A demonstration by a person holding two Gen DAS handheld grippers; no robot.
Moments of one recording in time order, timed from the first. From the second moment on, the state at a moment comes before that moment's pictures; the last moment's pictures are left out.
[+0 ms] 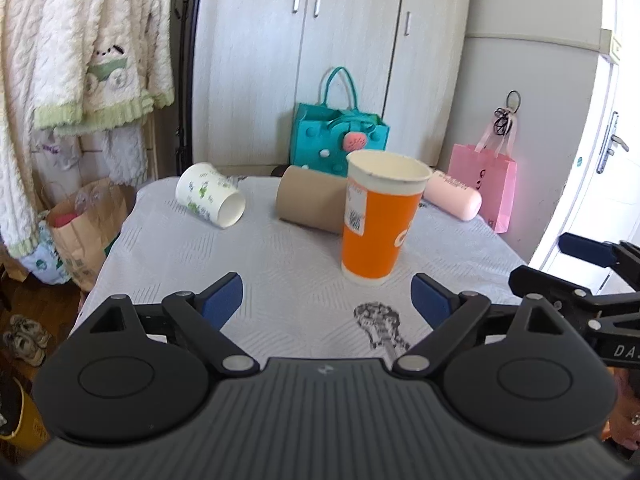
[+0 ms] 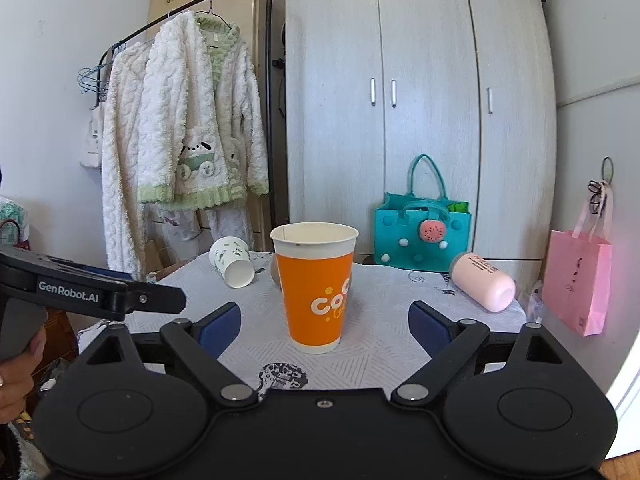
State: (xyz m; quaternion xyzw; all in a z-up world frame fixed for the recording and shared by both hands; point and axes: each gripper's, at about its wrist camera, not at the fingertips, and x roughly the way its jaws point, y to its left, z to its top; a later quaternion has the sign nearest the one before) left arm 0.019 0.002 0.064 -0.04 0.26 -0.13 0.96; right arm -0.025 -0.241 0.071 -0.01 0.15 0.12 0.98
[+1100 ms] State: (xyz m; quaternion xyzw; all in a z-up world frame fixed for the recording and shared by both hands) left arm 0.009 0.010 0.035 -0.02 0.23 -0.05 0.97; right arm -0.020 -0.226 0.038 -0.01 0.19 0.03 0.98
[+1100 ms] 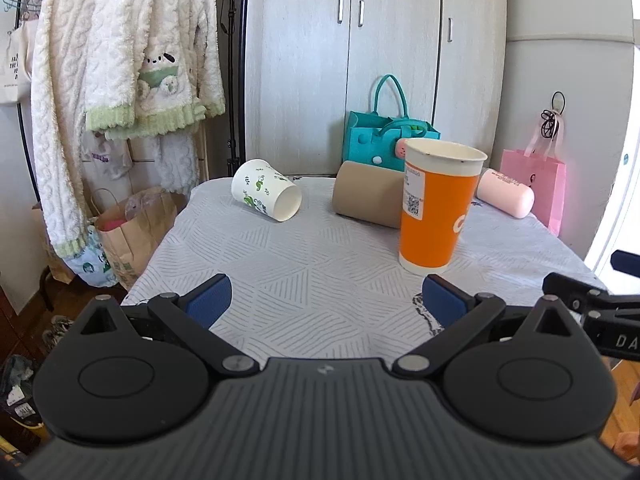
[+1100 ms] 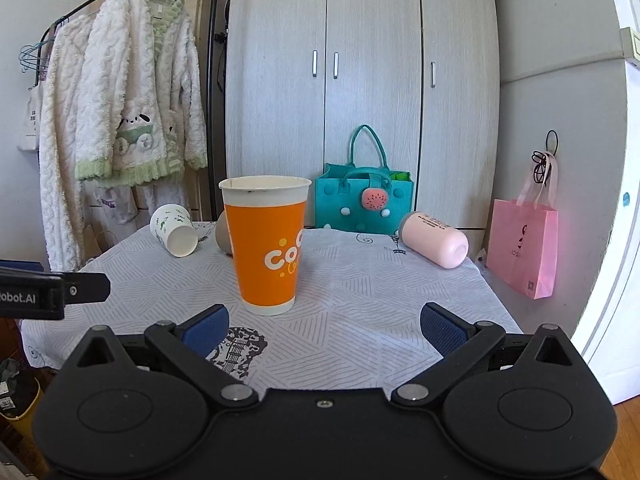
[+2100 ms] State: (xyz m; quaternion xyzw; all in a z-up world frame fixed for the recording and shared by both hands) left arm 0.022 0.013 0.023 -0.02 0.27 -0.03 0.96; right arm -0.026 -0.229 0.036 -0.01 0.19 0.01 0.98
